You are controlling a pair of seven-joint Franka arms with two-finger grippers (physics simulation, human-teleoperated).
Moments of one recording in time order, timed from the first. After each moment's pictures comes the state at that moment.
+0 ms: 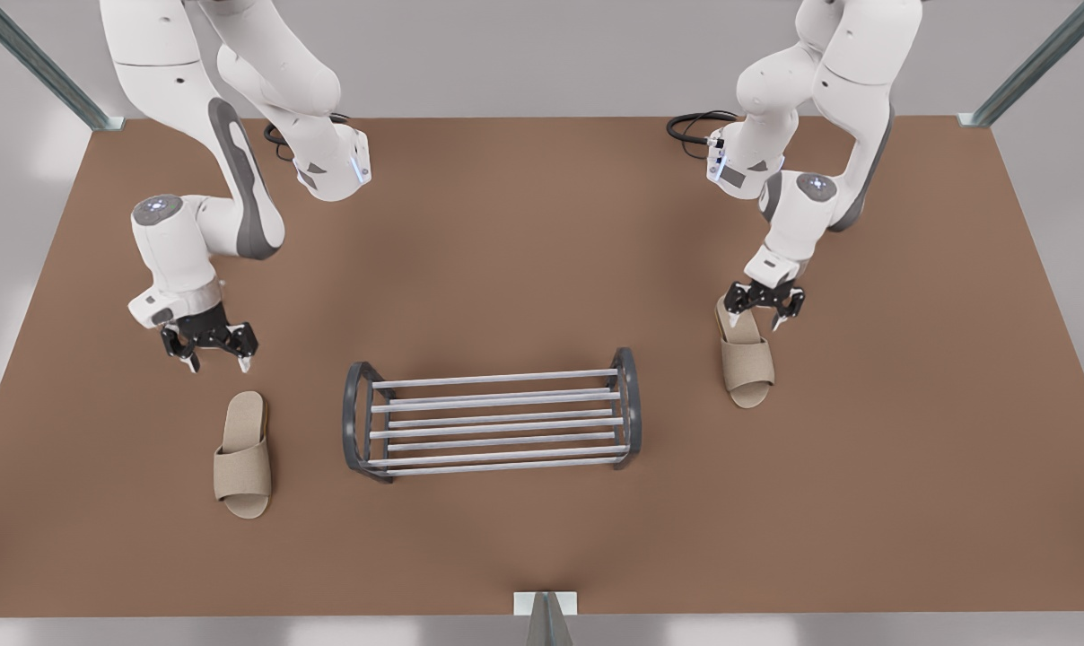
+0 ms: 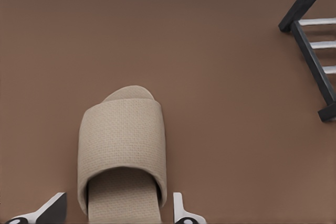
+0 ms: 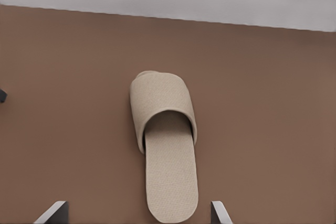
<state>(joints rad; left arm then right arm) 0.44 0.04 -0.59 -2.85 0.01 3.33 -0.11 -0.42 0.02 0.30 -2.52 -0.01 3.11 -0.16</state>
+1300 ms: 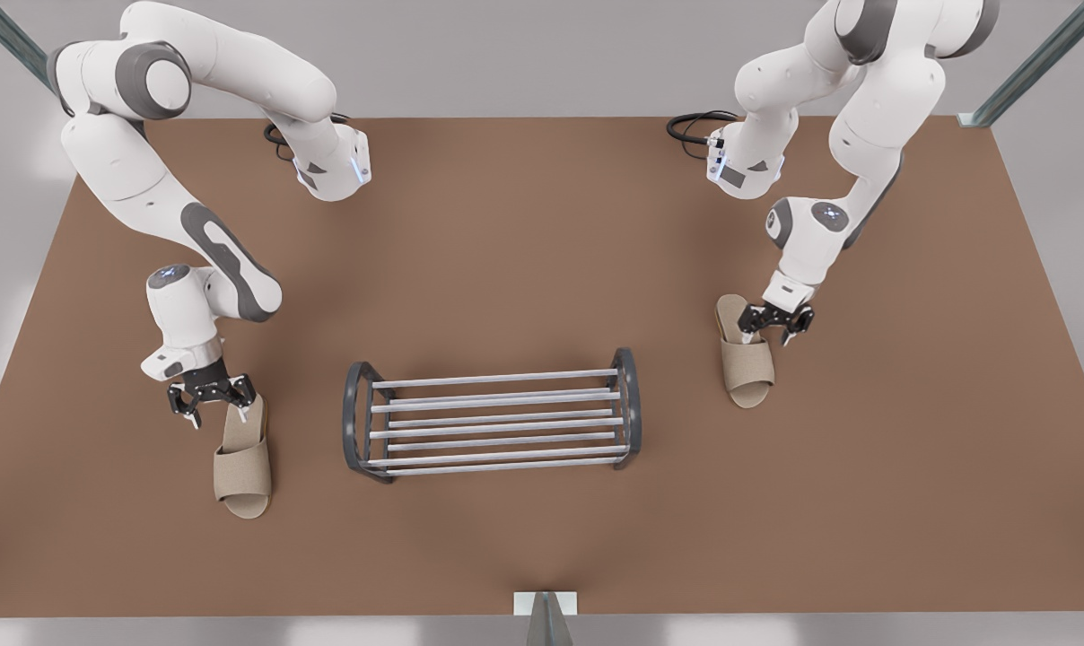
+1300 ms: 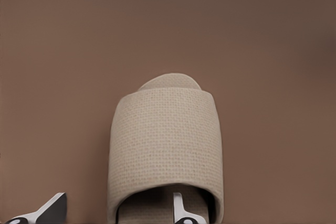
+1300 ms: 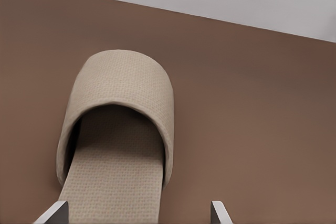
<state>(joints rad) 0.33 0.31 -0.35 -2.76 0.01 3.47 -0.05 -0.61 0.63 0.36 -2.27 -0.13 3.51 -0.45</state>
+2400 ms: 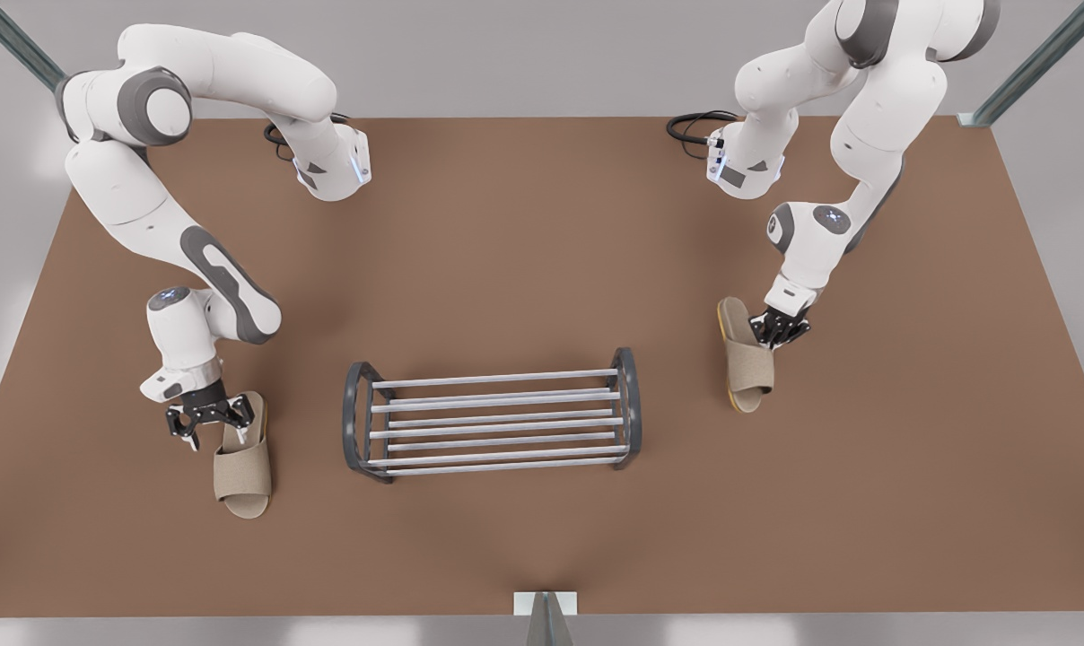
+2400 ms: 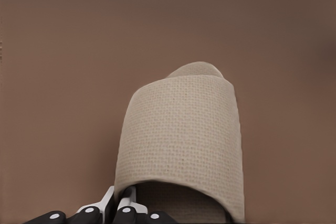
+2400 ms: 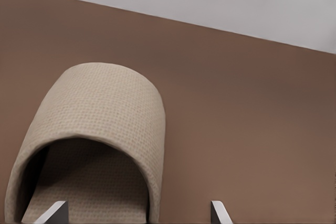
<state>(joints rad) 0.33 0.33 -0.34 -2.73 0.00 3.49 -0.02 -0.60 0.76 0.36 -2.11 -0.14 3.51 -0.50</state>
